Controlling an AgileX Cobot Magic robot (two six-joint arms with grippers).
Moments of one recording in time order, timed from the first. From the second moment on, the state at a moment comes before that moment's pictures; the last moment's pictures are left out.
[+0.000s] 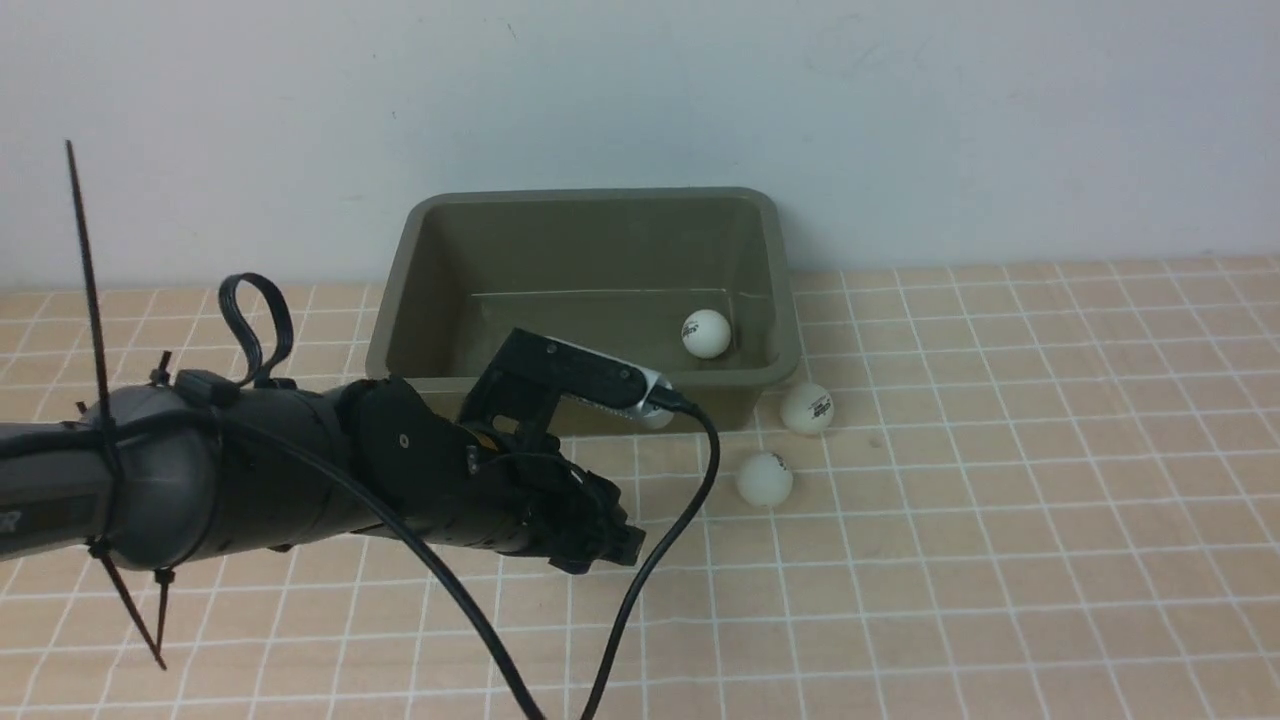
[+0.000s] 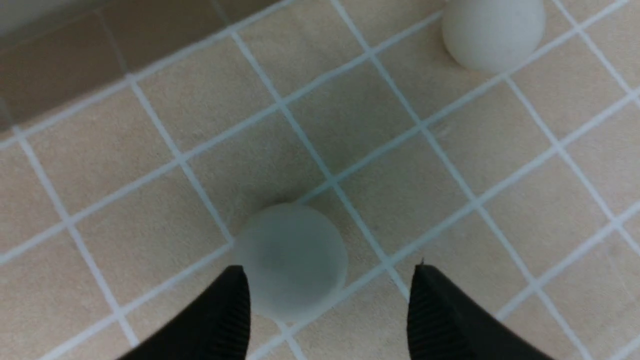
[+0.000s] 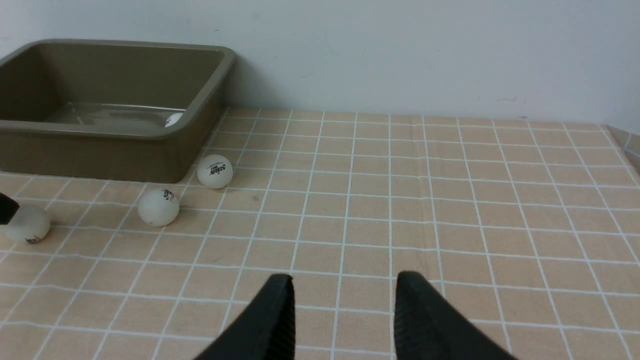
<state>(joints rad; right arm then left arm) 0.03 -0.01 -0.45 0.11 0.94 -0.05 -0.50 1.73 -0.89 -0.67 0.14 0.57</state>
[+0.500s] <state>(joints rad) 0.03 -0.01 -0.45 0.11 0.94 -0.05 -0.50 1.84 -0.95 -0.68 0.12 0.62</state>
